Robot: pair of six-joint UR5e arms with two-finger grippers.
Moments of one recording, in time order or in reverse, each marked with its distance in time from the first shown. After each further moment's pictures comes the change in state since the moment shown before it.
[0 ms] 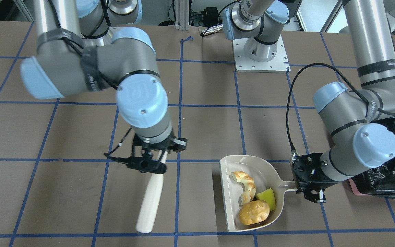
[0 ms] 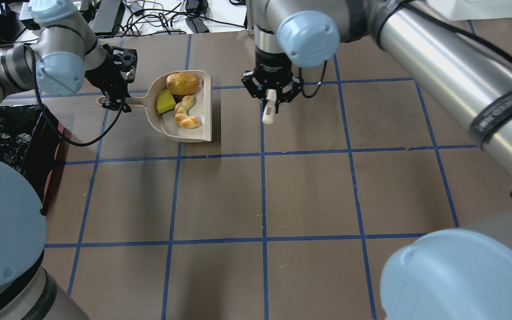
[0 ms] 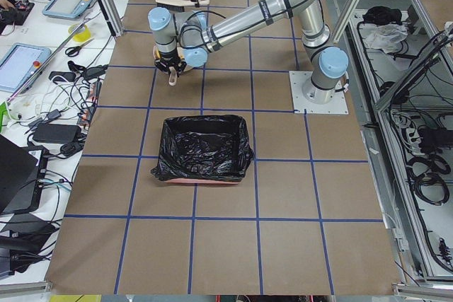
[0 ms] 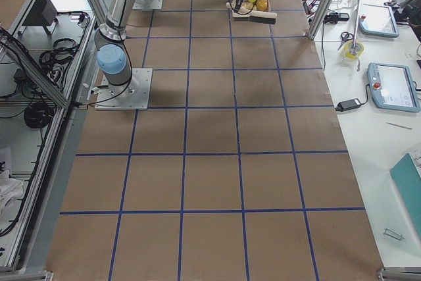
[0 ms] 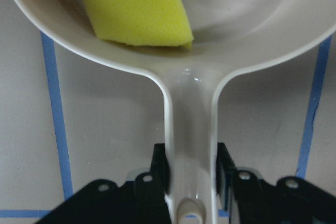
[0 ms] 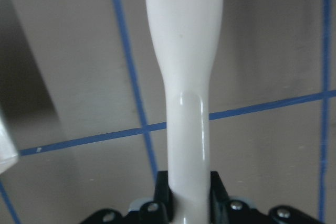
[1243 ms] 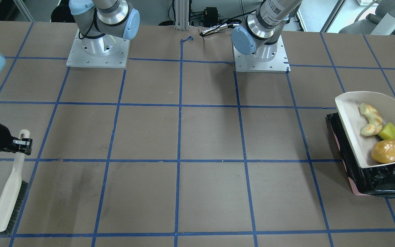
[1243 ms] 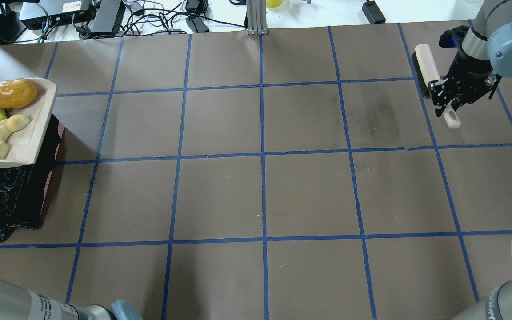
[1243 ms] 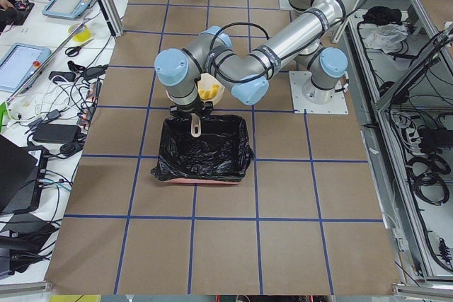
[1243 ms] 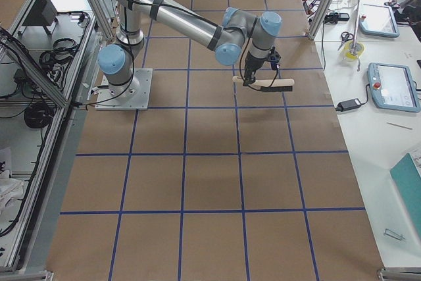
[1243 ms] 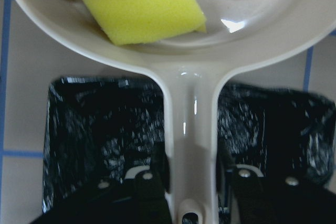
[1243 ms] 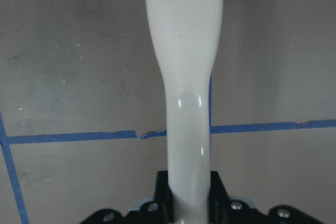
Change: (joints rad) left arm 0.542 0.108 0.285 -0.469 0.163 0.521; right arm -0.561 -0.120 0.341 -0.220 -0.146 -0.705
